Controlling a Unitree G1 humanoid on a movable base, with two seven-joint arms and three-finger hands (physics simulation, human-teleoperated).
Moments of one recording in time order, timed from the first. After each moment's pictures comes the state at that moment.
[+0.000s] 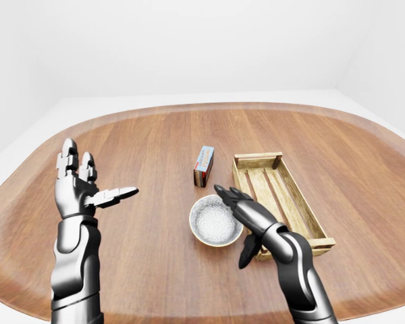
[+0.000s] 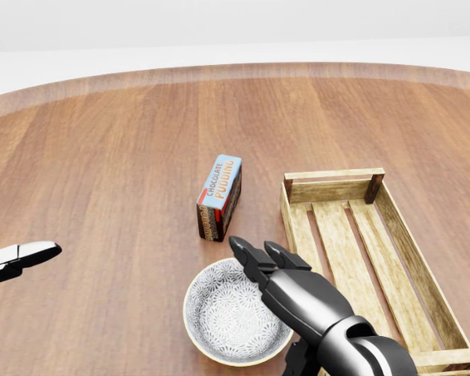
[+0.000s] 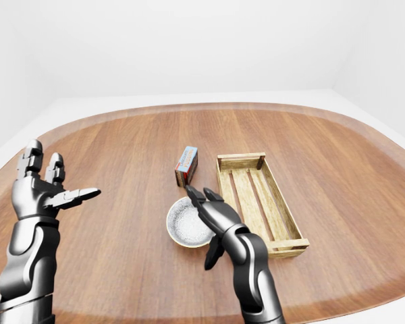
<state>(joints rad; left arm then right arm) -0.13 0.21 0.36 -0.14 -0.32 0.09 0.00 0.02 -0.03 0.16 -0.34 -1.00 0.09 0.70</state>
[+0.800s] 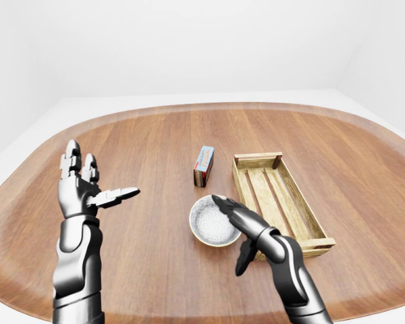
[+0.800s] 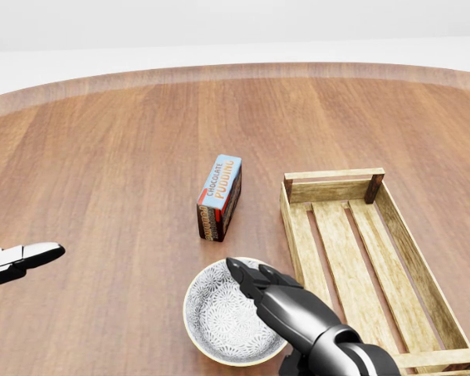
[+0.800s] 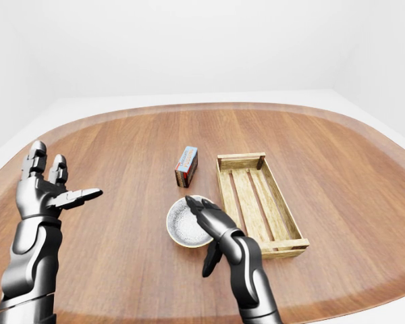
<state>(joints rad) -0.14 0.21 0.35 -0.12 -0.32 0.09 0.00 0.01 -0.04 0.17 -0.19 -0.94 0.09 0.66</state>
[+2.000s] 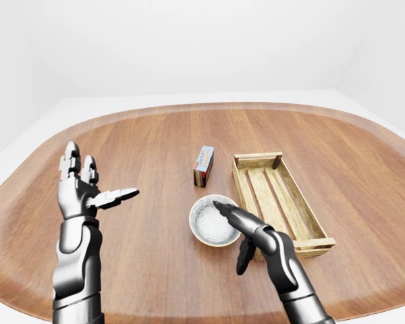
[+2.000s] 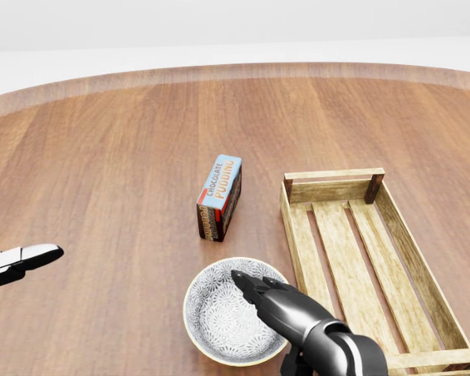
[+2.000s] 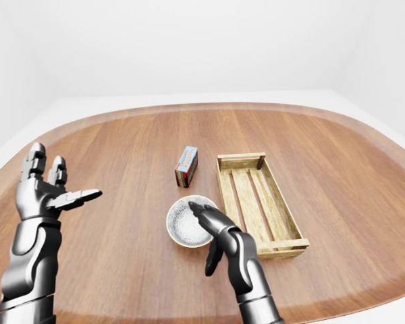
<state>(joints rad) -0.13 0.20 0.35 -0.12 -0.32 0.09 0.01 -0.07 -0.04 0.16 0.02 -0.98 0.09 0.66</state>
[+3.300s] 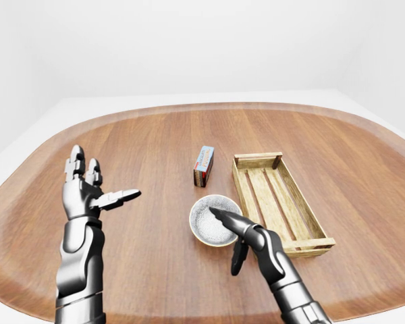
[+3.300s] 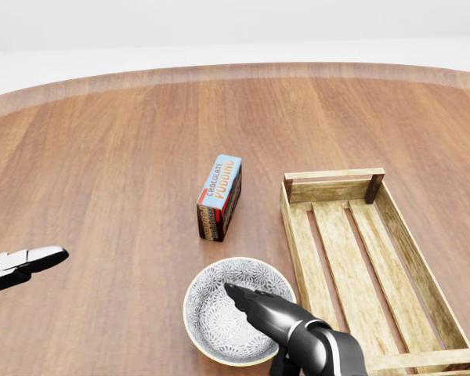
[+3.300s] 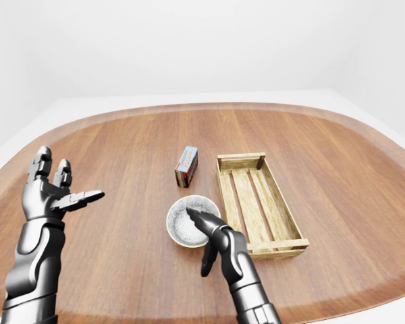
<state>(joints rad) -0.13 0.20 0.34 -0.08 -0.33 0.09 0.01 -0.17 -0.01 0.17 0.26 -0.97 0.09 0.61</state>
